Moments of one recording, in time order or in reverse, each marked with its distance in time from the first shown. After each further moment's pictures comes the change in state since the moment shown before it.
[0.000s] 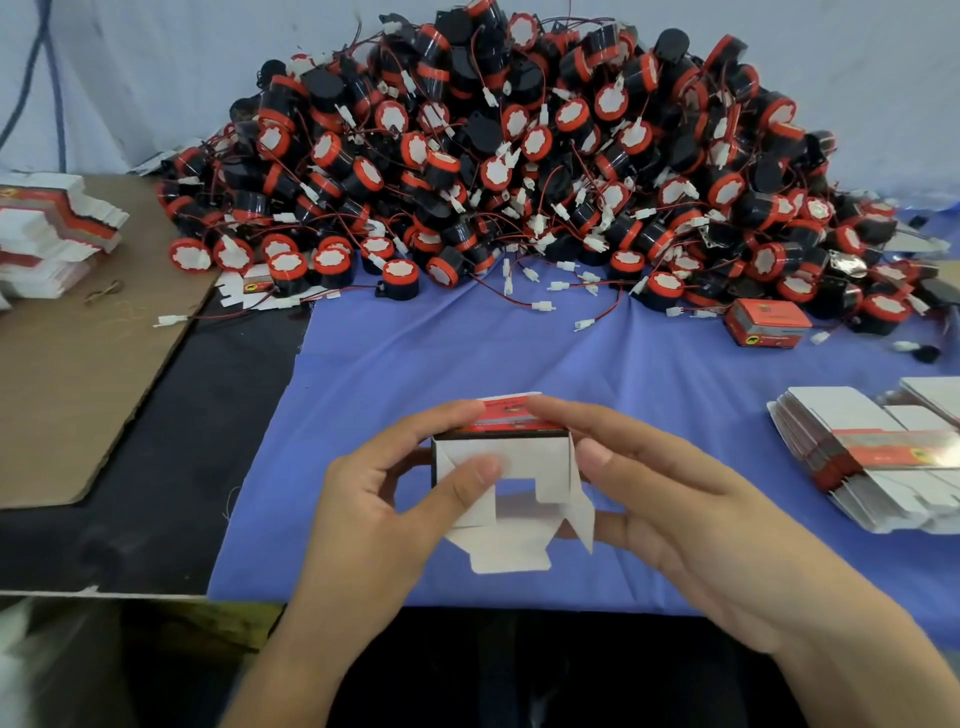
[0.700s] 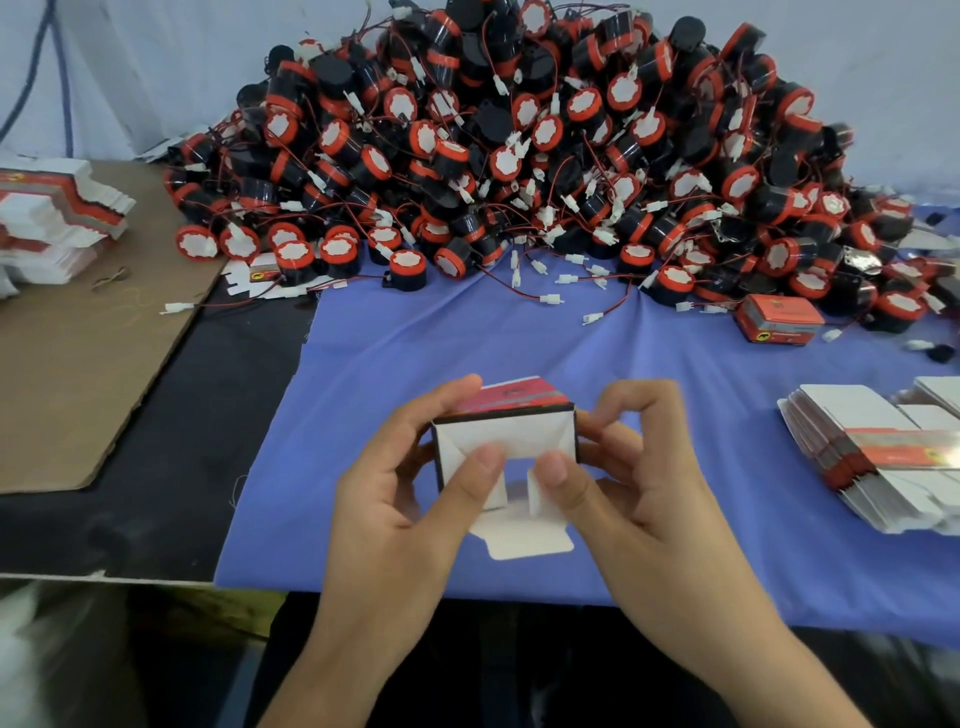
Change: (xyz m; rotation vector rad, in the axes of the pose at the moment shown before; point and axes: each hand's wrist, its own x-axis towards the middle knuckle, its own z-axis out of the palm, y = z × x) left_hand -0.012 -0.001 0.013 -0.117 0.077 0.077; right_hand 0.007 0.027 0.029 -0.402 0.331 -0.296
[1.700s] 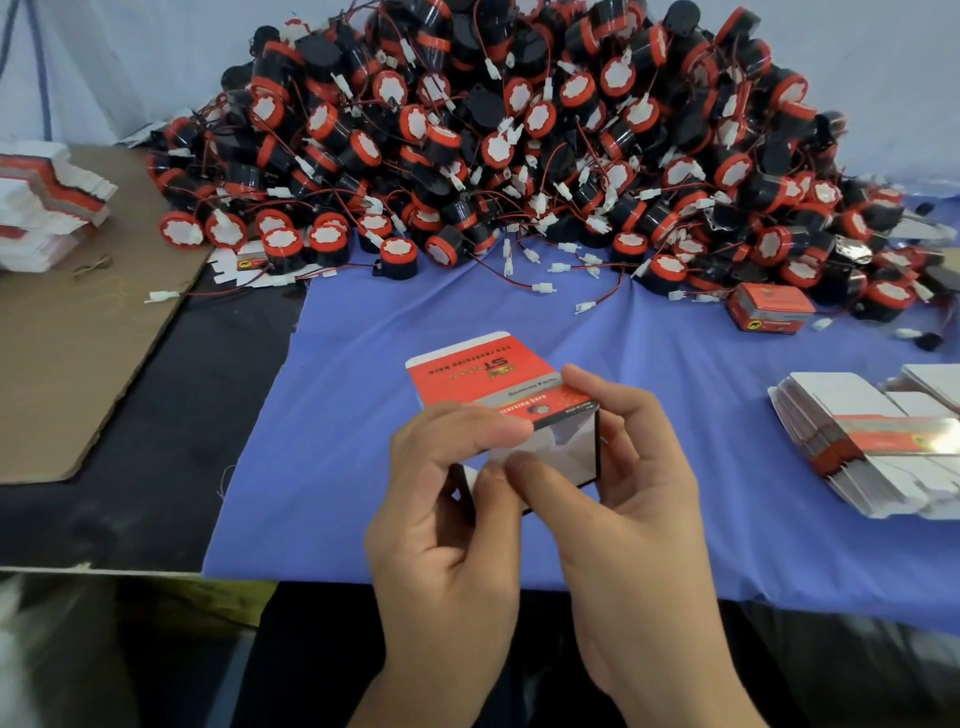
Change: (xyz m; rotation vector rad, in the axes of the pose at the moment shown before) left_hand -0.019 -0.002 0.046 -0.016 0.231 0.301; right_hand -0.008 -0.012 0.033 0.477 0.302 0.154
